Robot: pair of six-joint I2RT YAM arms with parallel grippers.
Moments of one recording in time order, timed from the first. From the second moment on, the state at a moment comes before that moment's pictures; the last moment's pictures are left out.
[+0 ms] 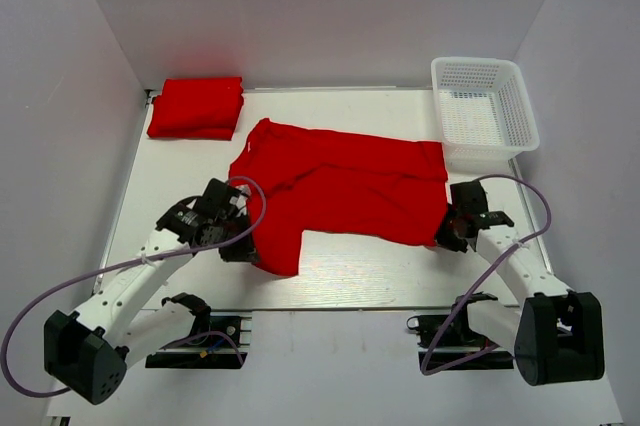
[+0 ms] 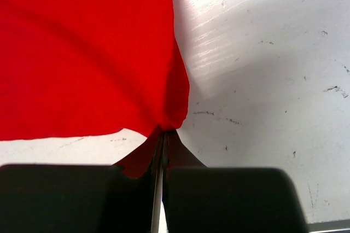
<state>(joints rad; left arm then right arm) -0.49 0.96 0.74 -0.95 0.22 -0.61 0.14 1.08 0.54 -0.59 0.07 0.56</state>
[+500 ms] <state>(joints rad) -0.47 1.35 1.19 -0.61 0.06 -0.54 0.14 1.25 0.79 -0.56 0.12 0.50</state>
